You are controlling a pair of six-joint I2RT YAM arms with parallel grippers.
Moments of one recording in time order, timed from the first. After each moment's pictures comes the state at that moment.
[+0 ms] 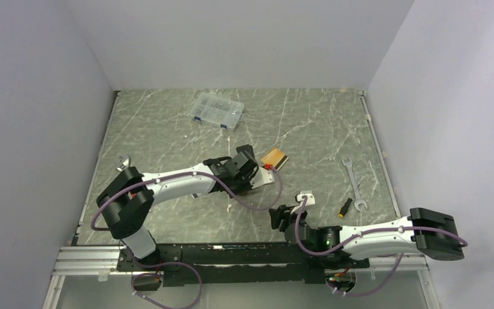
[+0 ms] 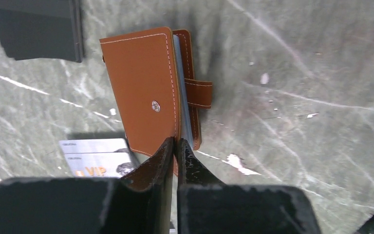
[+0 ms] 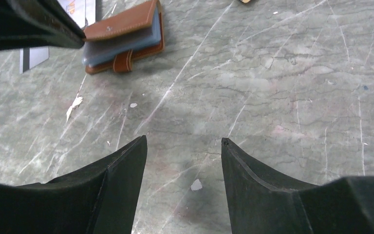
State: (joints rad) left arm -0.97 1.65 1.08 -0.47 -0.08 0.40; right arm 1.45 0.86 0.08 0.19 0.98 0.87
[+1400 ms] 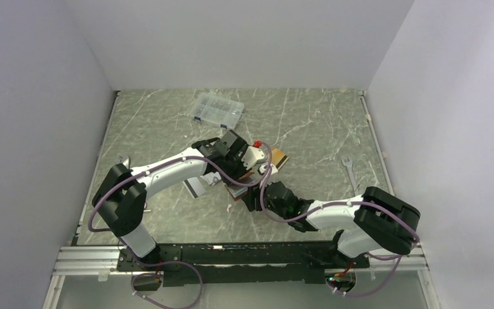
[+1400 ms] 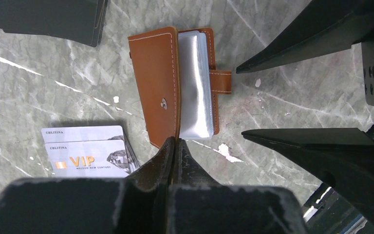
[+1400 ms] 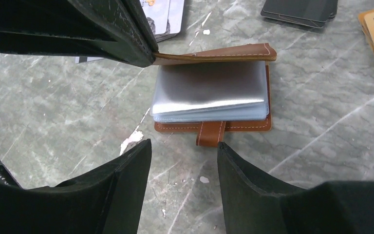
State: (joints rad) left arm -0.81 1.64 1.20 -0.61 0.15 0.29; right arm 1.03 1.38 0.35 0.59 0.25 0.48
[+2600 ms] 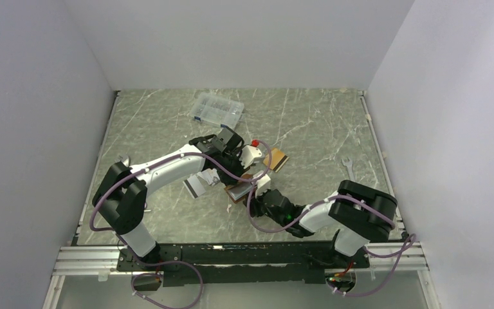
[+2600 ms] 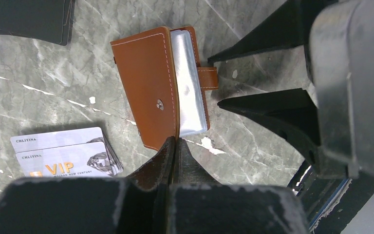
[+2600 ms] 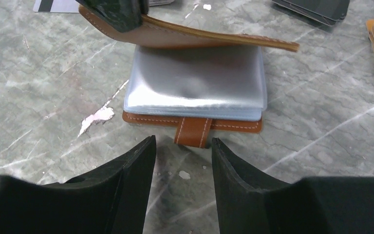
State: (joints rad) left arm -0.76 1.65 1.21 -0.65 0.29 0.30; right arm 1.07 1.57 0.30 0.83 0.27 0.26
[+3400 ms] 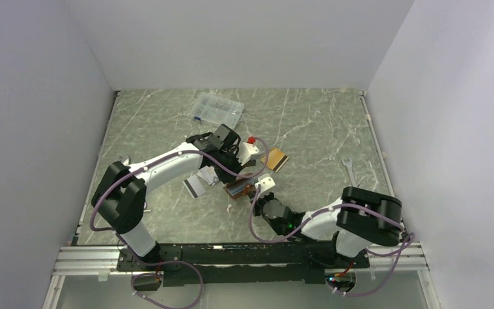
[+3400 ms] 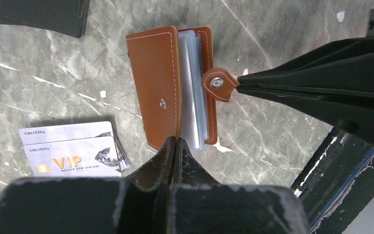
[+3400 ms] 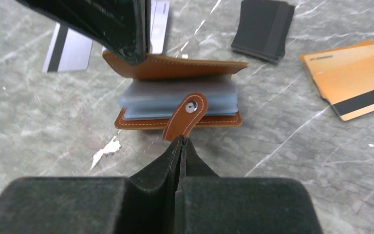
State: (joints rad) left arm -0.72 1.65 1.21 -0.66 0.30 0.30; right arm 1.21 1.55 0.30 0.92 0.60 0.25
